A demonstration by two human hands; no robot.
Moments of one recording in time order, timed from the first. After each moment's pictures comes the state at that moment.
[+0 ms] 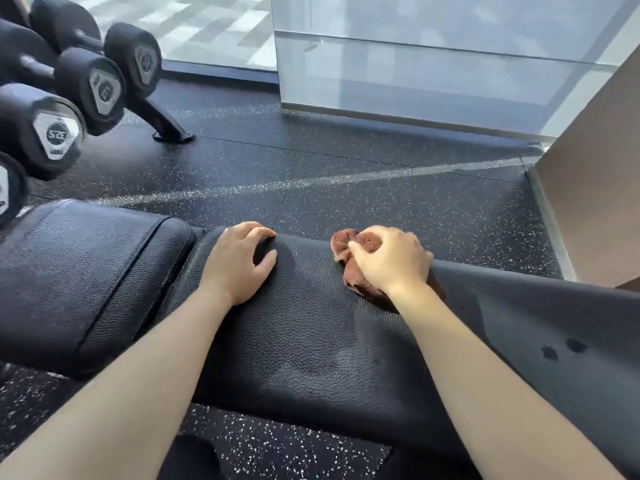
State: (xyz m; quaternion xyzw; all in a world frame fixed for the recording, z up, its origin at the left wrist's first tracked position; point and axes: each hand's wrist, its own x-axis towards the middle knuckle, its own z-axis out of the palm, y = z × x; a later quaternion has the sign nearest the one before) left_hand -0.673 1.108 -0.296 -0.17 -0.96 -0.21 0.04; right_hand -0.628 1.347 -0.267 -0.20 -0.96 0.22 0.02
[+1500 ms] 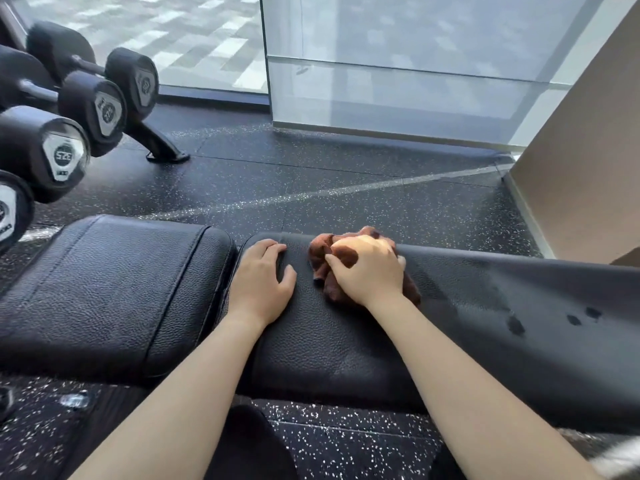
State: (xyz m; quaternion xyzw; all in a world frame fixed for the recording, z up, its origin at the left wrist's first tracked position) left_hand -0.648 1.062 -0.304 -0.14 -0.95 -0.28 0.08; right_hand -0.612 1.235 -0.271 -0.15 -0.96 0.22 0.06
